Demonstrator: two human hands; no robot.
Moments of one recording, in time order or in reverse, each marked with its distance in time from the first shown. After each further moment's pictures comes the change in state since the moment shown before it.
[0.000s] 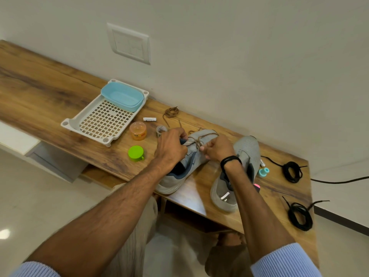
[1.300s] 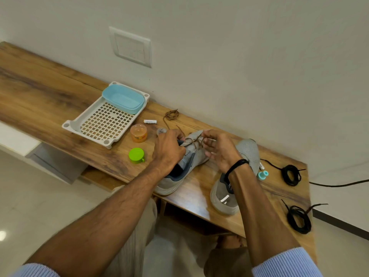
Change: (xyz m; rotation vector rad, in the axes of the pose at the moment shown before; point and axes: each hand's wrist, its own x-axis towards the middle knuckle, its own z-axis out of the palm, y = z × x) left_hand -0.001 -0.004 -0.006 -0.029 0.052 -0.032; right_hand -0.014 -0.013 -0.012 0.988 -0.154 0.117
